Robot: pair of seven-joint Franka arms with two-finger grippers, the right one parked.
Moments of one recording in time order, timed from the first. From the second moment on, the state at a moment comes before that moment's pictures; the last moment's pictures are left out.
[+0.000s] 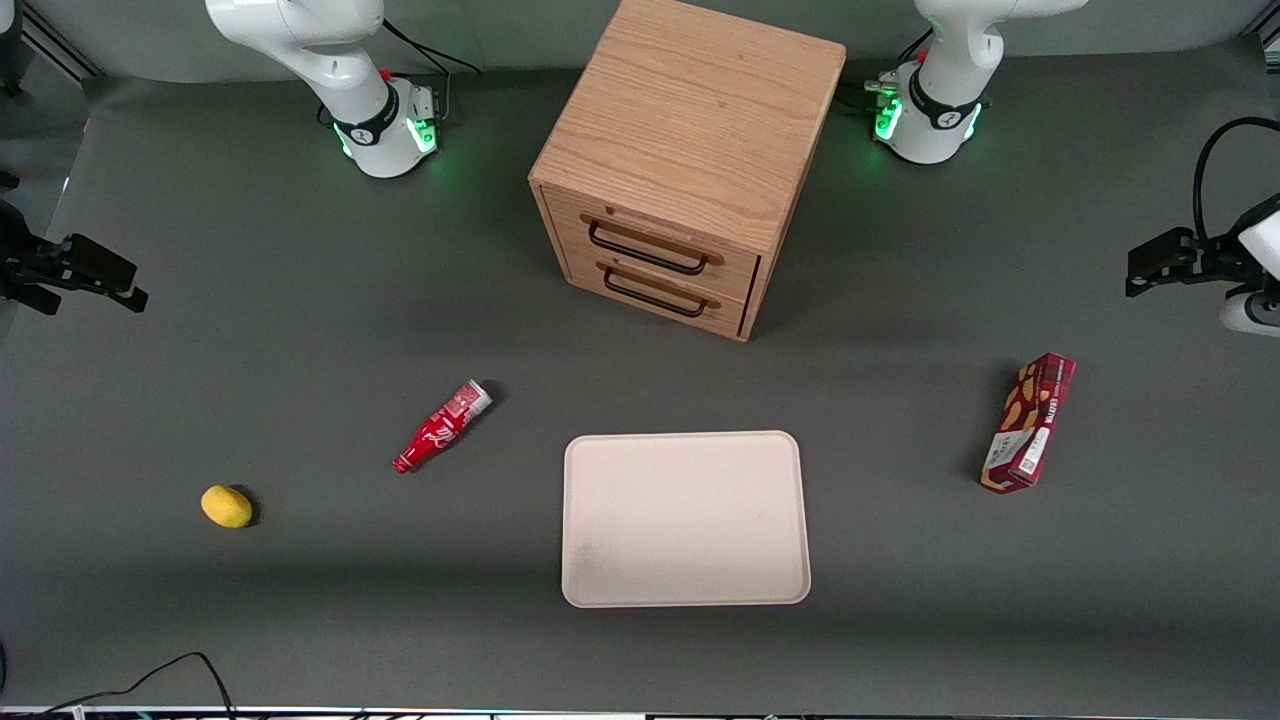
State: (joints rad) arm 0.03 0.08 -0.03 -1.49 0.05 1.49 0.22
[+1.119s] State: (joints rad) arm 0.13 0.21 -0.03 -1.65 0.05 1.69 0.29
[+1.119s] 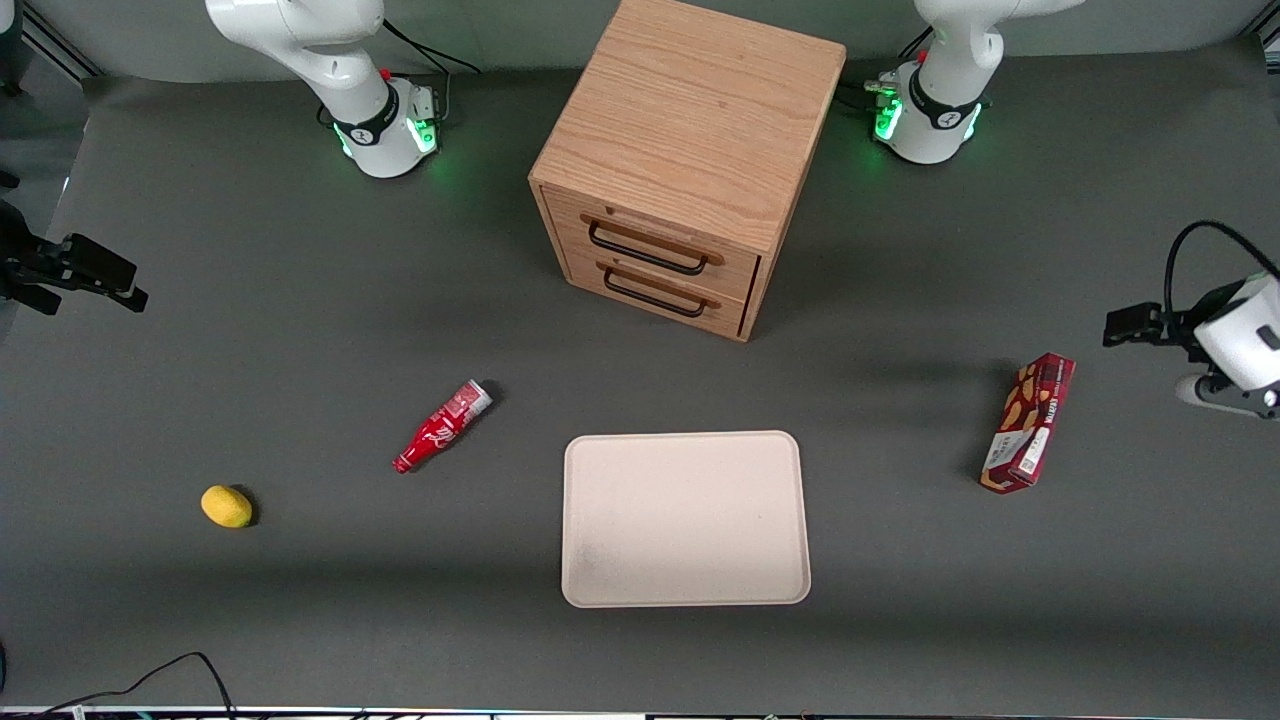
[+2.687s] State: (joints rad) arm 0.15 0.44 -0.05 -2.01 0.04 2.46 0.45
